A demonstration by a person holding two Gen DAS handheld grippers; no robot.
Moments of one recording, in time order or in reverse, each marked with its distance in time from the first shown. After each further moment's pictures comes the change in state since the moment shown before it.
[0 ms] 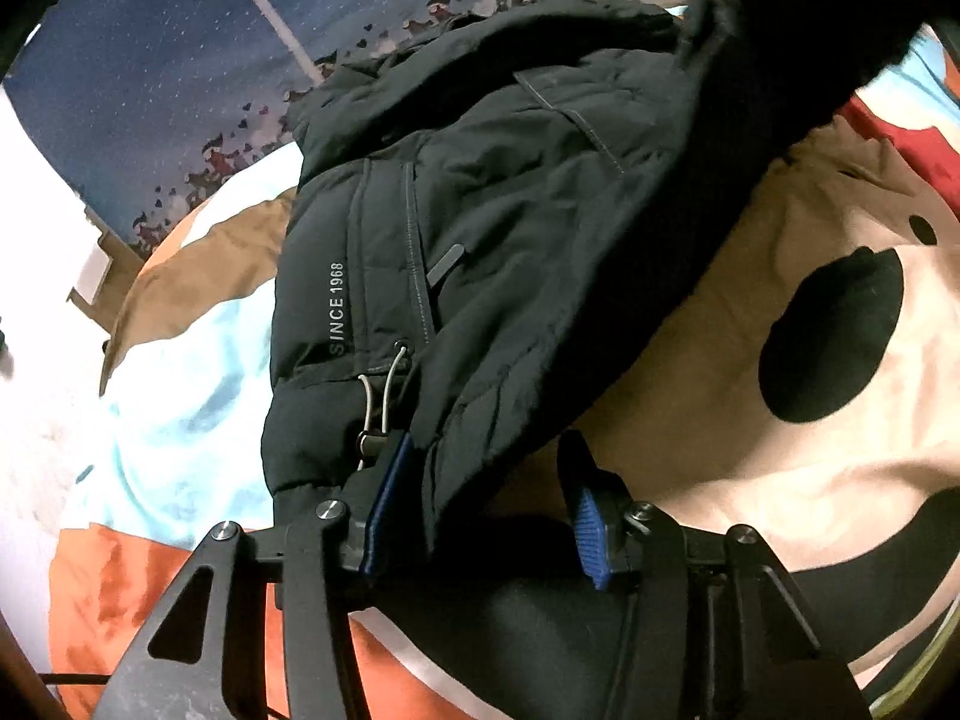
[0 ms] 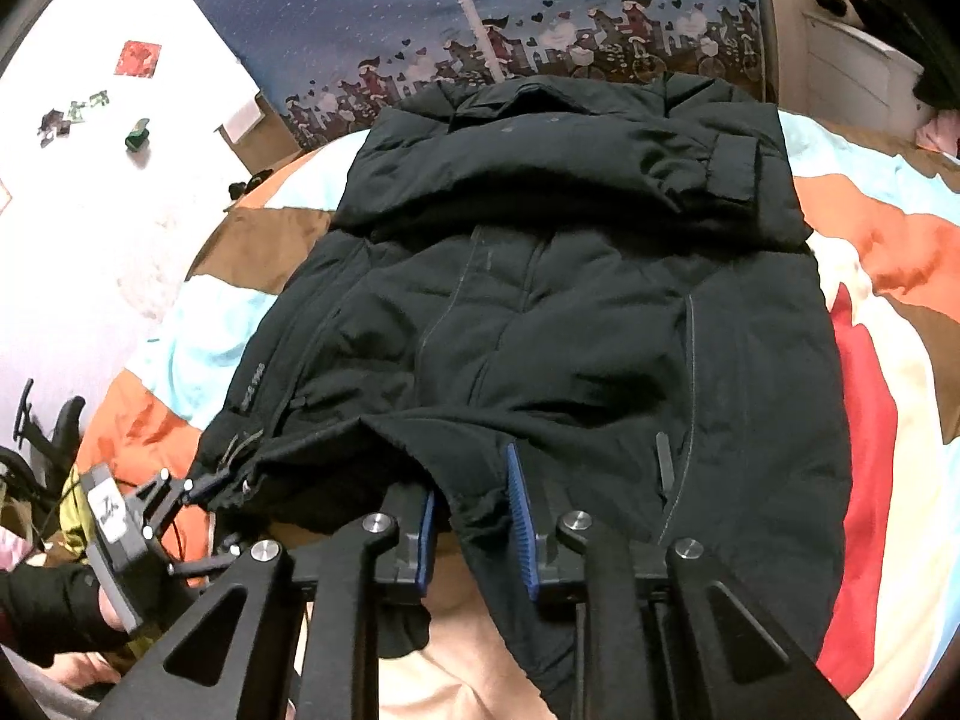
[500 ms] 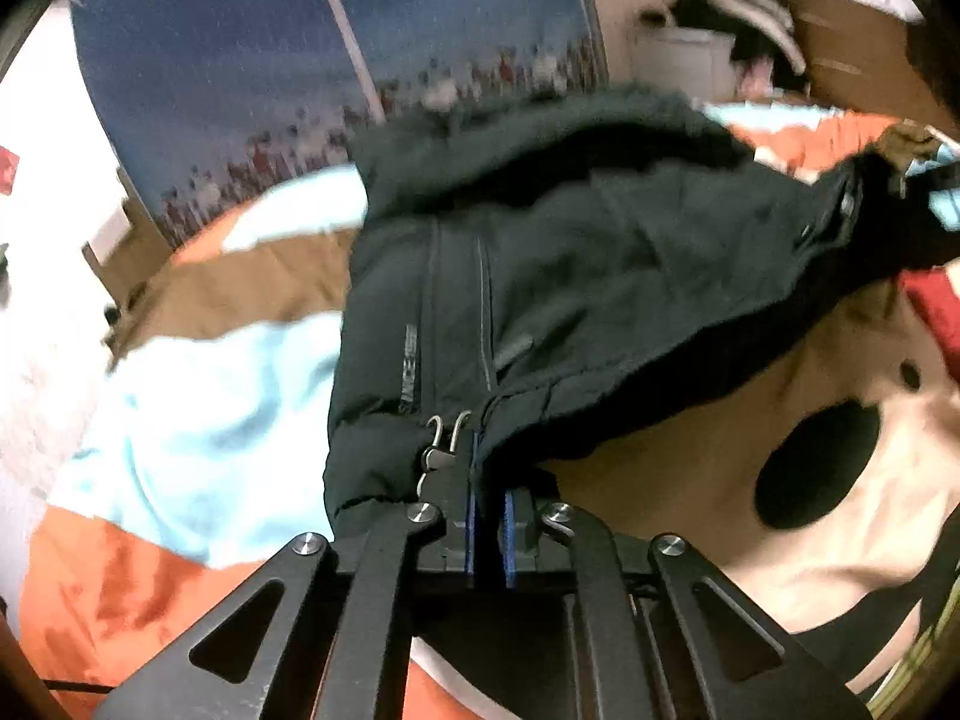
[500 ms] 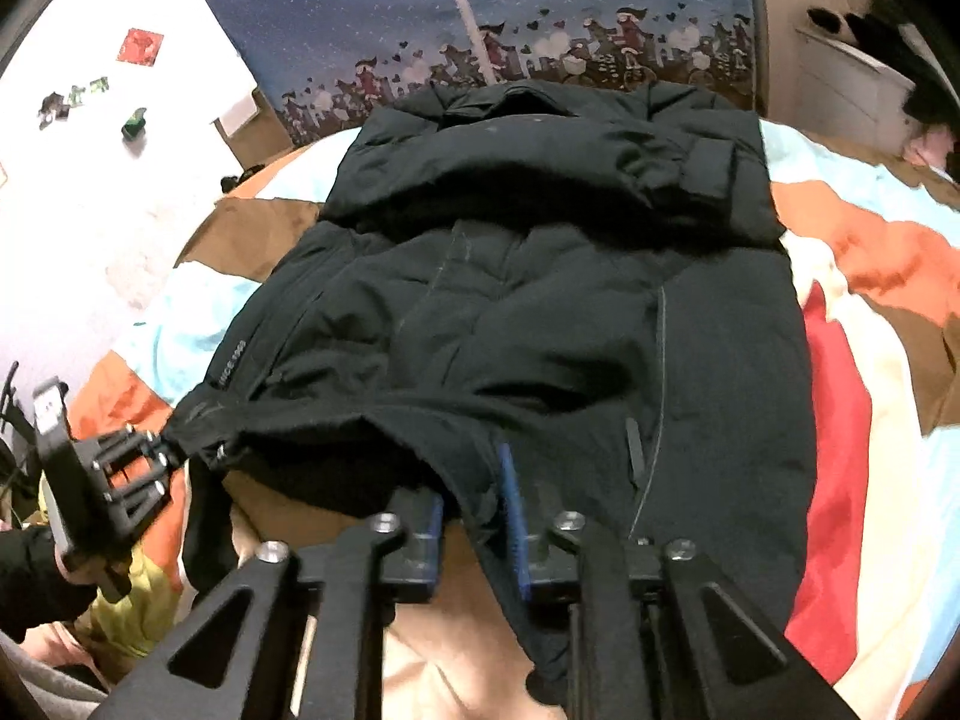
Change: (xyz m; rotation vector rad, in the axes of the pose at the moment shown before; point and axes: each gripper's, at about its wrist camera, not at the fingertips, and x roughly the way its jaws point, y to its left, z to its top) left arm -0.037 0.042 0.018 -0.187 -0.159 -0.029; right arm -0.016 -0.007 -0.038 -0.034 -0.036 -0.063
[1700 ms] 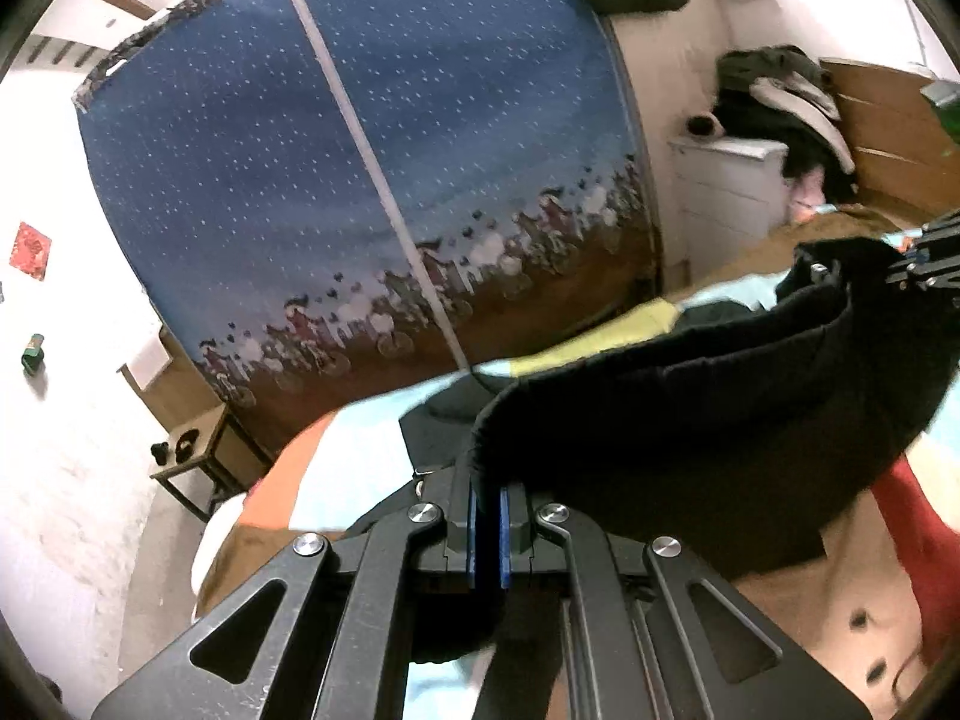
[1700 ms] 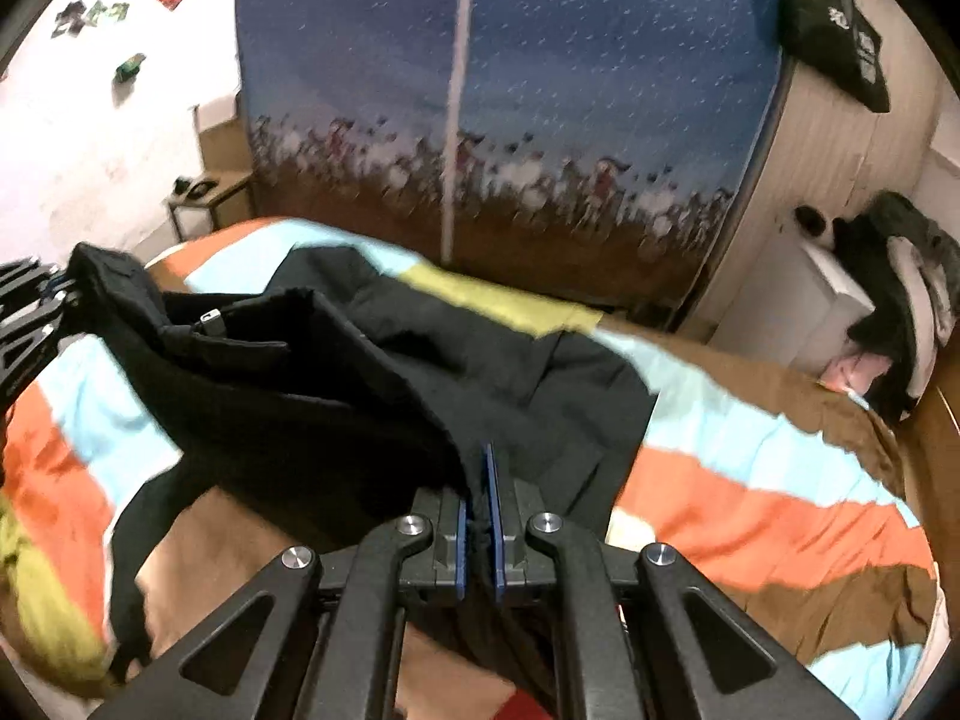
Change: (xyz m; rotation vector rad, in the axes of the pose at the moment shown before) left arm 0.004 0.040 0.276 0.003 -0.157 0.117; right arm -0.054 -0.021 0.226 -0.250 -0.130 -0.256
